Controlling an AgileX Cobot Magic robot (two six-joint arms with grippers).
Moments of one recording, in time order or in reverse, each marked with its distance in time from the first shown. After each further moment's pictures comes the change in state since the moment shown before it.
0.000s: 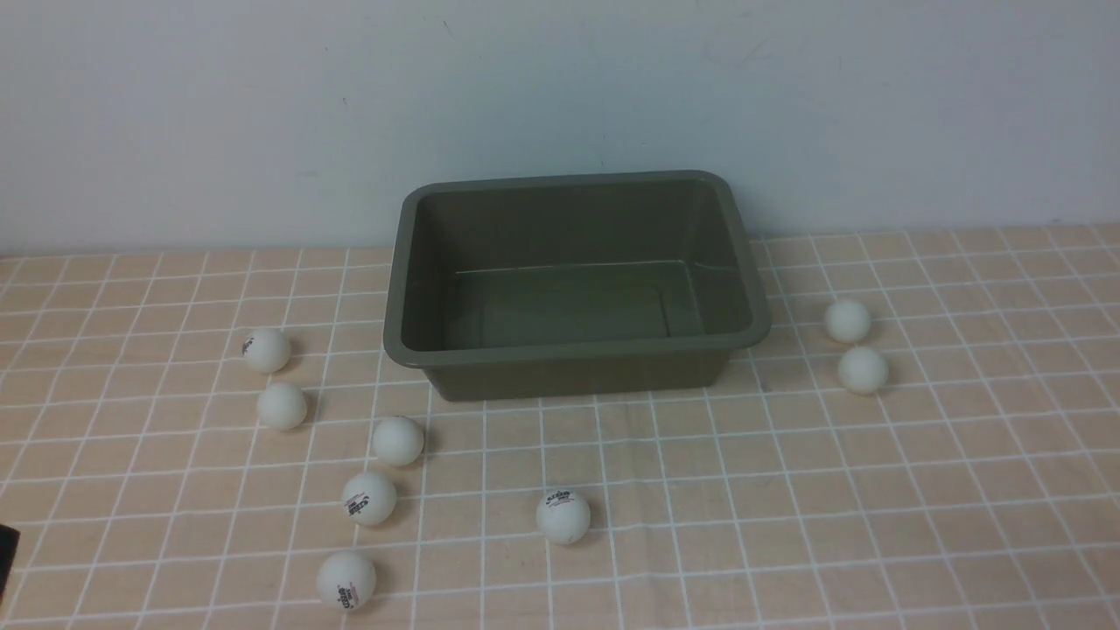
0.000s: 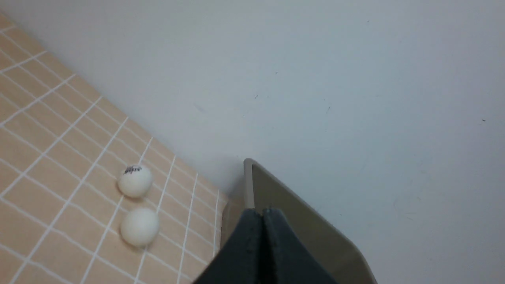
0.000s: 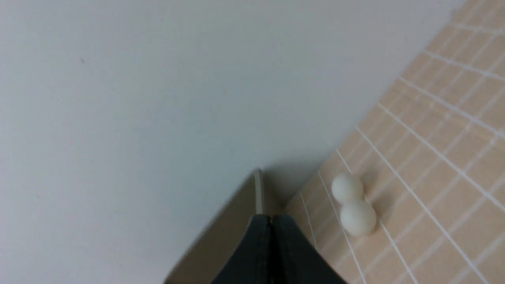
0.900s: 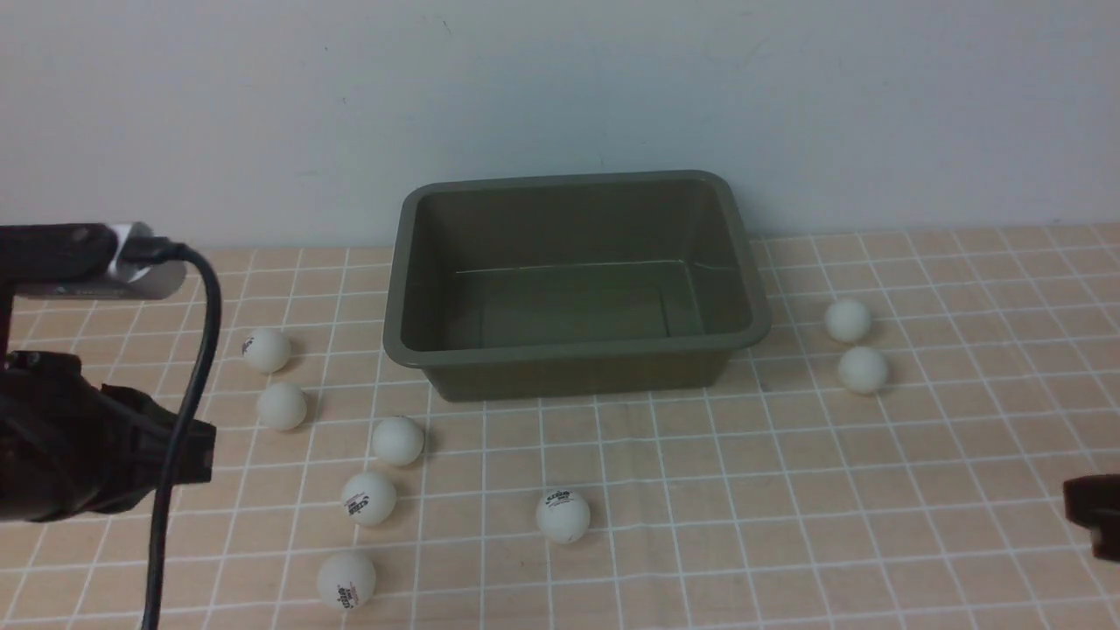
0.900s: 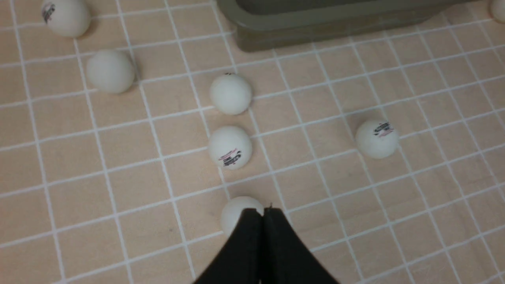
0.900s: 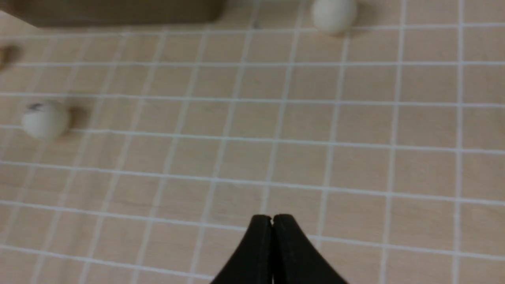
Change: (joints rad) right arm 0.000 0.918 -0.565 -0.412 0.601 -0.456; left arm 0.000 1.023 -0.752 0.121 0.754 0.544
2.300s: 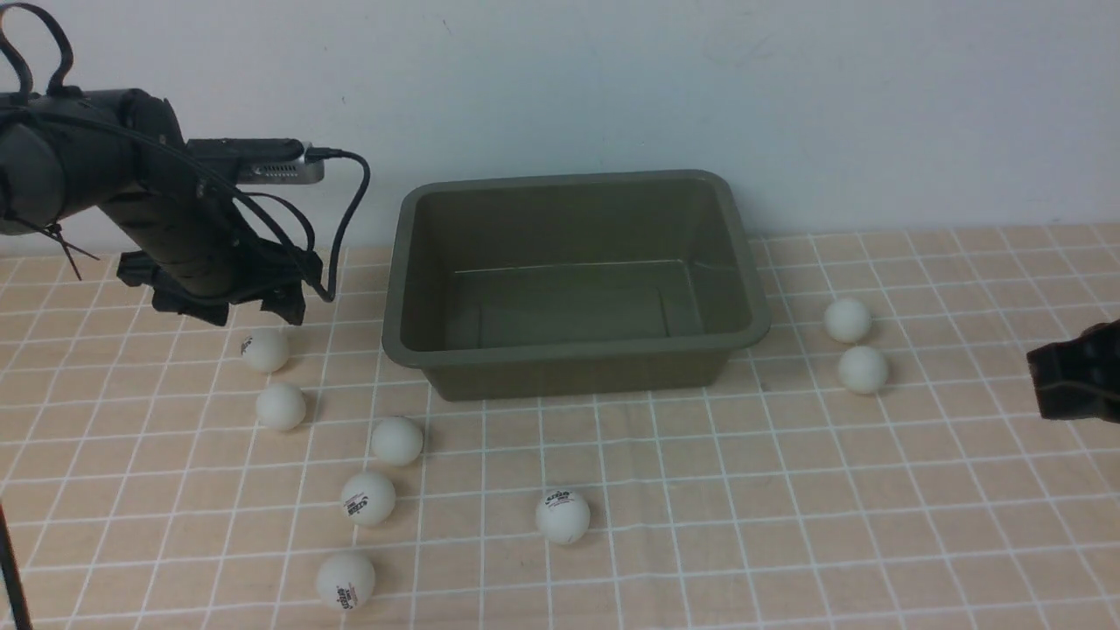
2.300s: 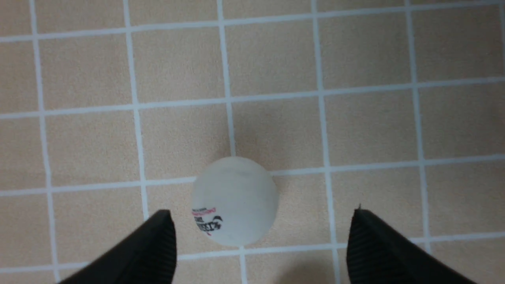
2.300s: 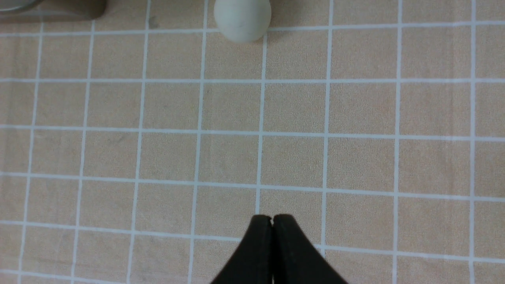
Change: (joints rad) right arm 0.000 0.461 -0.342 -0.130 0.061 0.106; left arm 0.013 1.039 -0.793 0.389 -0.027 -0.318
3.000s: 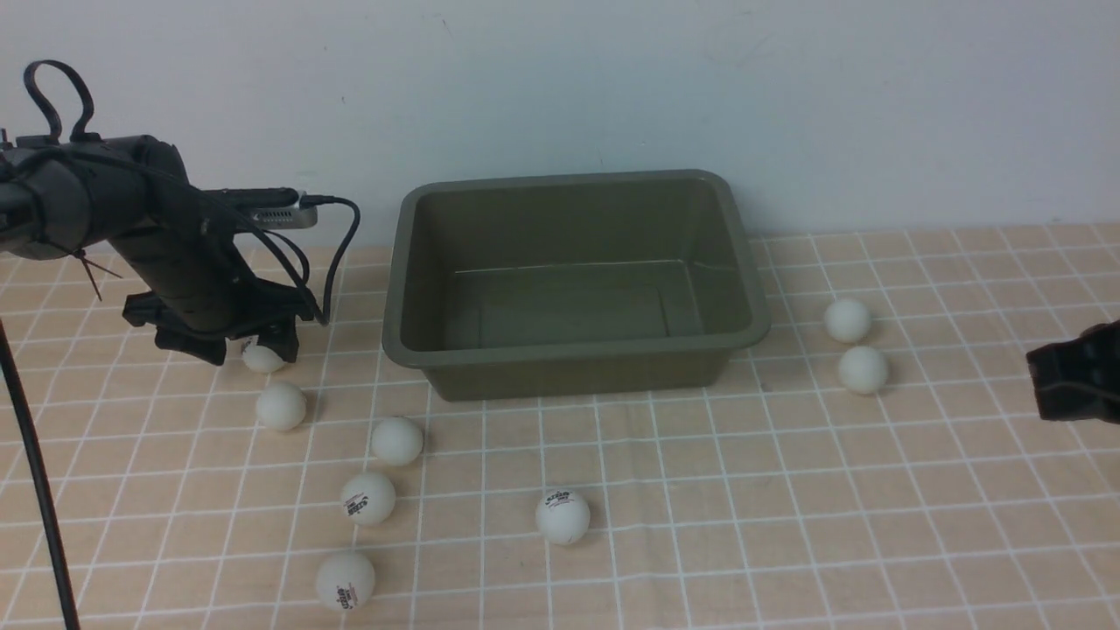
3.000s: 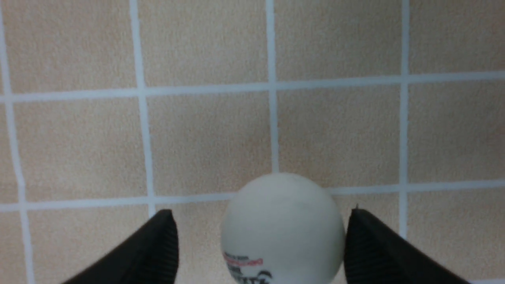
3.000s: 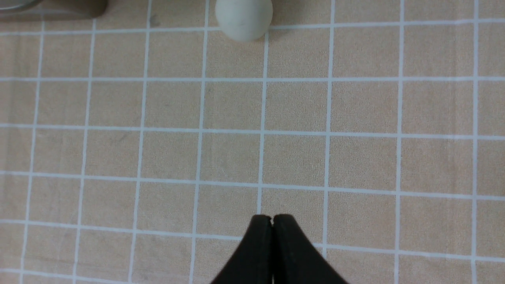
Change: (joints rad) right arm 0.000 0.000 0.000 0.003 0.003 0.000; left arm 0.036 0.114 -0.034 -0.025 -0.009 0.031
